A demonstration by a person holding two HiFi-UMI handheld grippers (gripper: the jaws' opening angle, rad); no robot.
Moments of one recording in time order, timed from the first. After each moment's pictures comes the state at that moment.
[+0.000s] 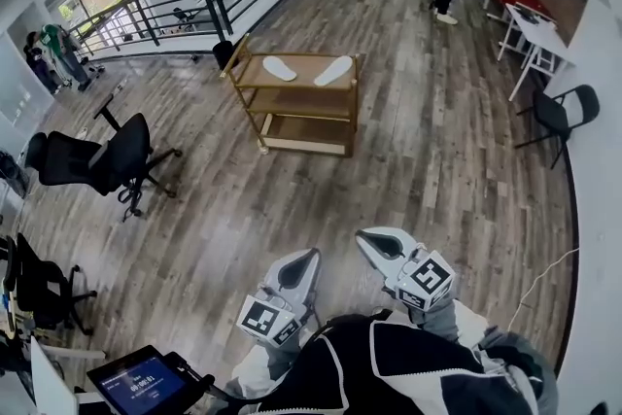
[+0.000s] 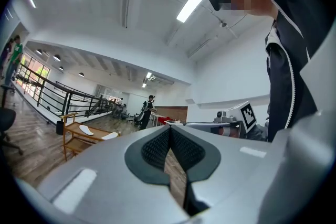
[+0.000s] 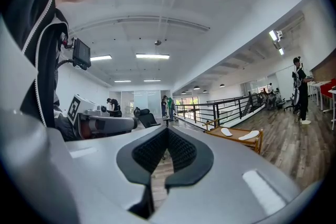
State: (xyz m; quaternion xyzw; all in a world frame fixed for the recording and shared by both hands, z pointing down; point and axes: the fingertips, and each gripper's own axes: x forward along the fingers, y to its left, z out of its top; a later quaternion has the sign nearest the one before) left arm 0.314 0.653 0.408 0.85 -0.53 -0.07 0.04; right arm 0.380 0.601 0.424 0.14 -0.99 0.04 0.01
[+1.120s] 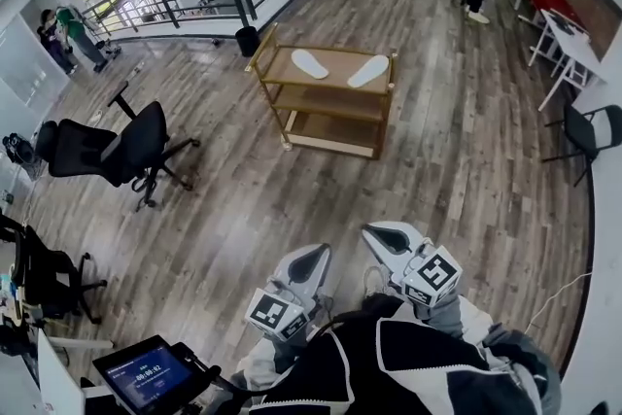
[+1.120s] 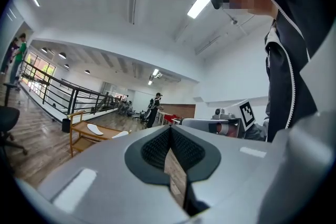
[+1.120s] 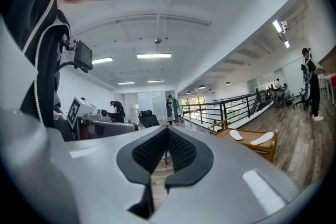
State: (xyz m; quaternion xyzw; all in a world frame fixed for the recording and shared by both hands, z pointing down) left arm 0.235 0.567 0.417 0.83 -0.55 -0.06 0.07; right arm 0.289 0.515 0.423 0.10 -0.99 0.05 0.00
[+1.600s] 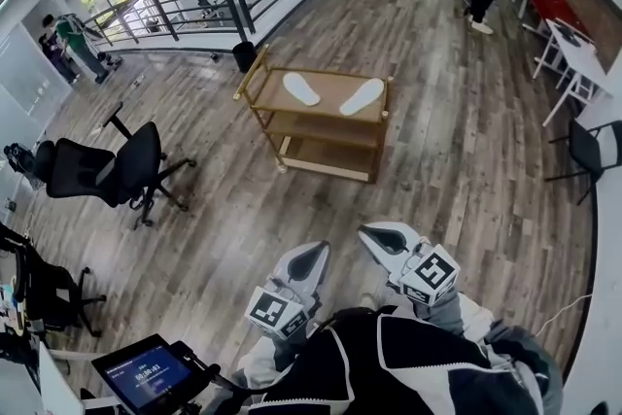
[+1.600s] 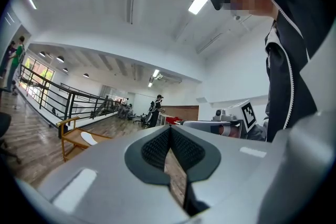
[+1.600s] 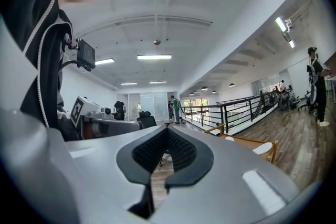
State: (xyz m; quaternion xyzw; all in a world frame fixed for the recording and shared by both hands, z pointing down) left arm 0.239 0.433 0.398 0.83 -0.56 -0.06 0.05; right arm 0.289 0.388 0.409 0.08 -1.00 0.04 0.00
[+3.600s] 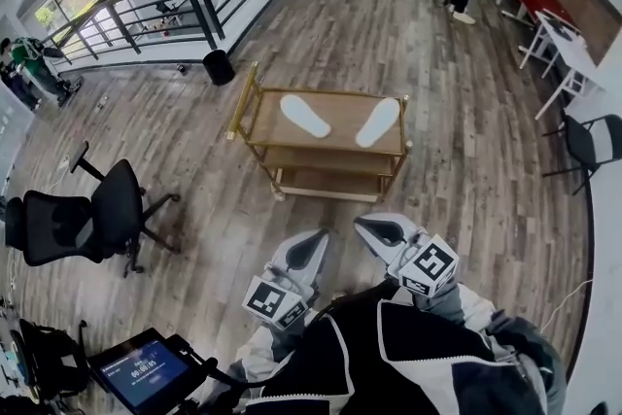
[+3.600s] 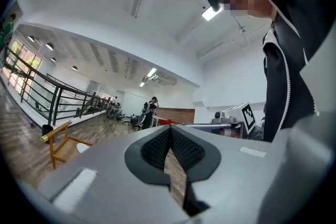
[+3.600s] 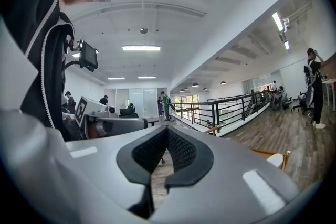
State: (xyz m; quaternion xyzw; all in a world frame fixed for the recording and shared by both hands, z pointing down) left arm 0.026 0.243 0.410 0.87 -0.49 -0.08 0.05; right arm 0.076 0.214 0.426 0.13 -0.99 0.04 0.02
